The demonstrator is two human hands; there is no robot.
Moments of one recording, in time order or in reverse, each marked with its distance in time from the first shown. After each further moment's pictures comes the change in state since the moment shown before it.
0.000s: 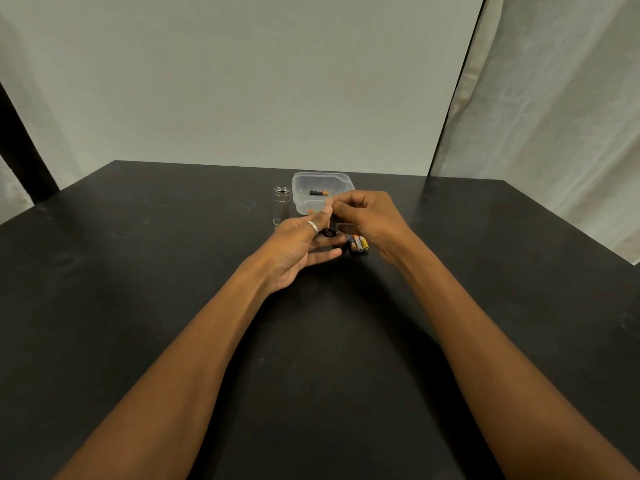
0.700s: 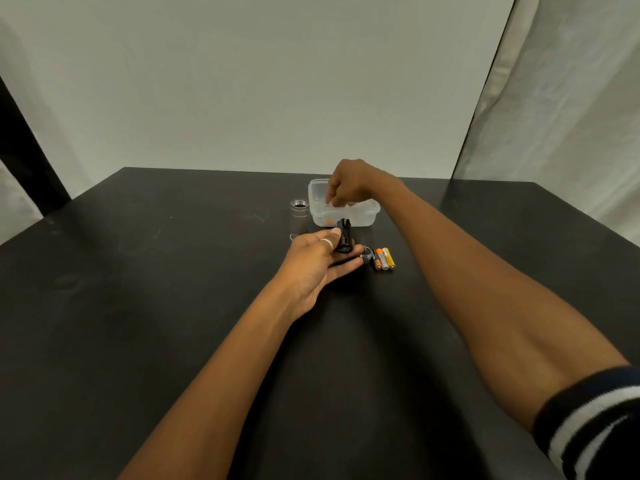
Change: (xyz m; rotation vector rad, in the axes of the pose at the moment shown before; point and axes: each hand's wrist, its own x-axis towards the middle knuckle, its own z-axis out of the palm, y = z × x) left_hand 0.014 -0.002 0.000 -0.201 0.197 -0.045; right_hand 0.143 -0.024 0.021 -1.077 -0.331 0.017
